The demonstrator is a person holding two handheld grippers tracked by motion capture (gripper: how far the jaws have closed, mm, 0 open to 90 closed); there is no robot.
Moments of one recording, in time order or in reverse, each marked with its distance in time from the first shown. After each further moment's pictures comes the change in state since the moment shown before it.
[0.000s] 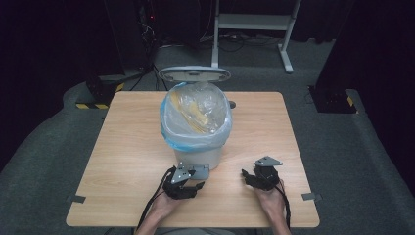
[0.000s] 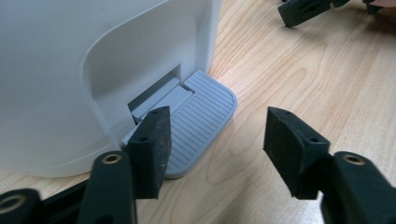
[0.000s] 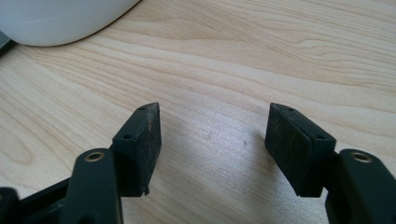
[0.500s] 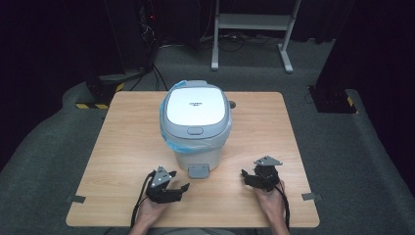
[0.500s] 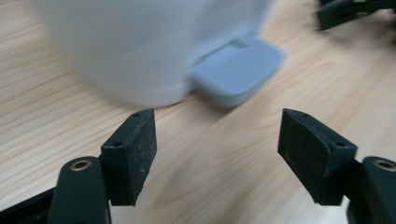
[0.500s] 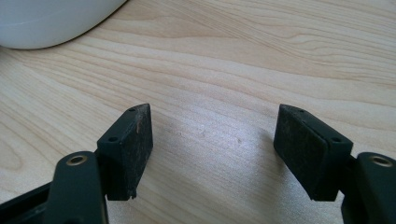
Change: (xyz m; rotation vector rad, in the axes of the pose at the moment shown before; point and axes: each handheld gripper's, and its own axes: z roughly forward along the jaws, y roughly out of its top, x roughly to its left) left arm 0.024 -0.030 -0.047 -0.021 0.133 -0.160; right arm 0.000 0.000 0.001 0.010 -0.027 0.024
